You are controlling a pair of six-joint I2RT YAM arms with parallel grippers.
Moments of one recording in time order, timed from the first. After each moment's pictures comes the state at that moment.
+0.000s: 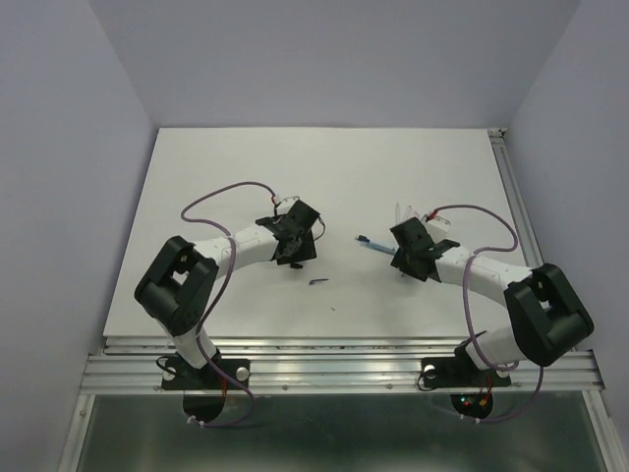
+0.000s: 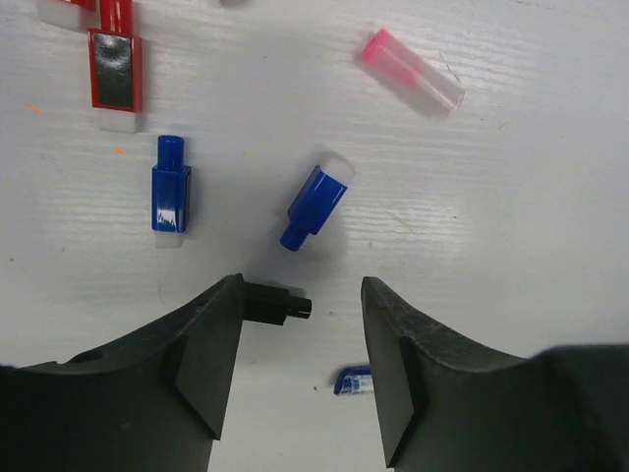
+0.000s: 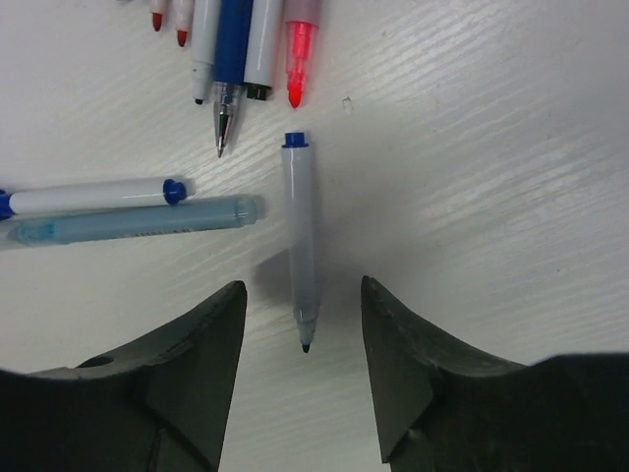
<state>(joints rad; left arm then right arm) -0.70 1.67 1.00 -0.42 -0.26 -0.79 0.52 1.43 0.69 -0.36 0.47 0.93</state>
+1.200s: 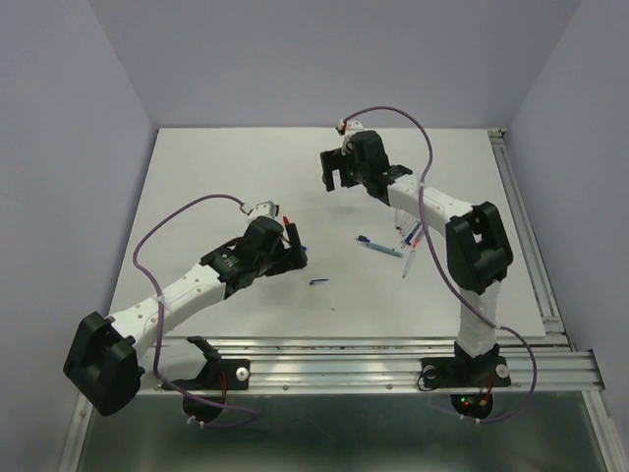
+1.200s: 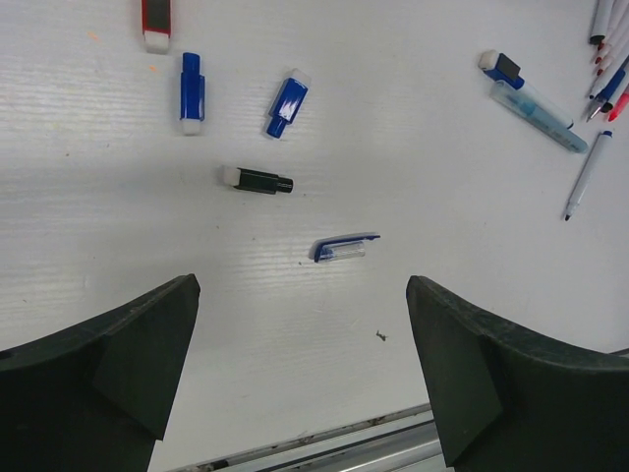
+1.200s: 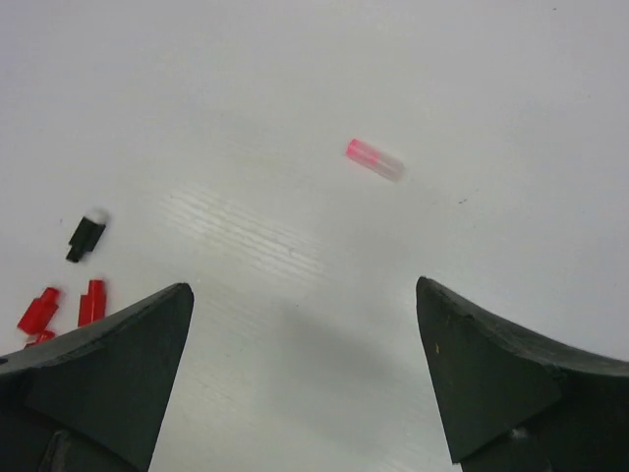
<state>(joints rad) -0.70 1.13 0.74 -0.41 -0.17 -0.79 0.52 1.93 1.49 -0.11 0.04 0.11</state>
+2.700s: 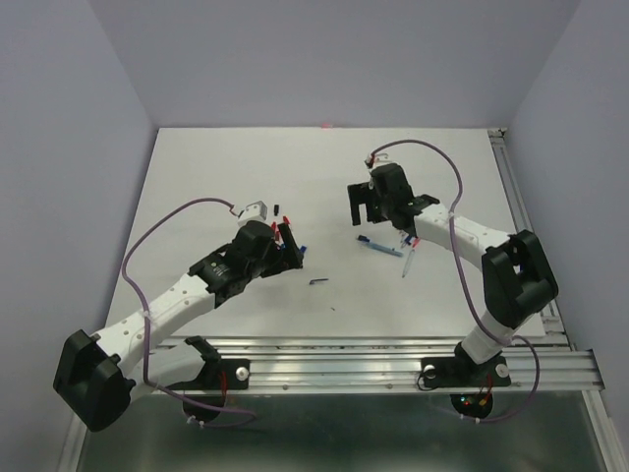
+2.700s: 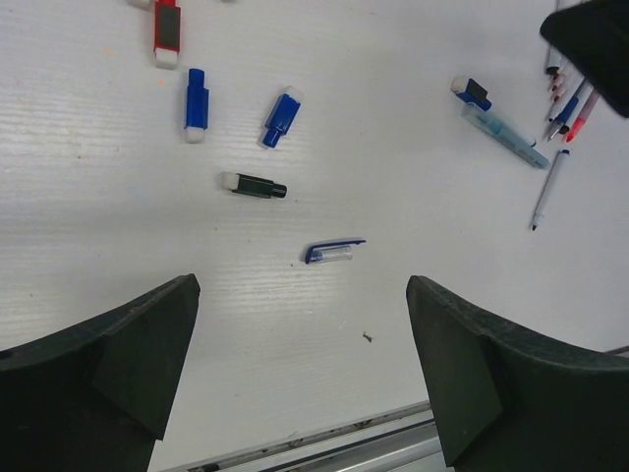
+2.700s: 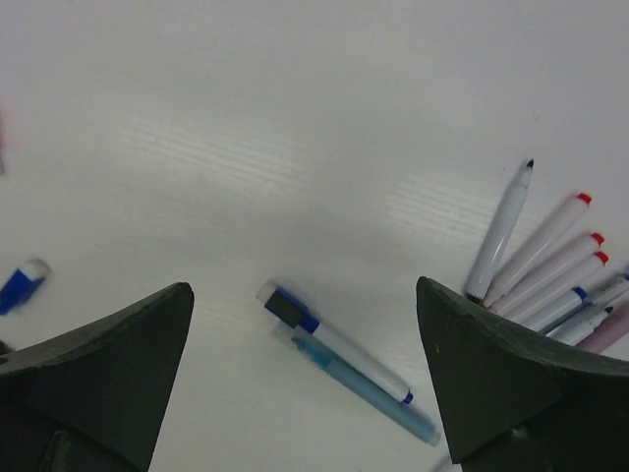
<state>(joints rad) -0.70 1.02 0.70 -0.40 -0.20 -0.82 0.52 1.68 1.17 -0.18 0.18 0.22</state>
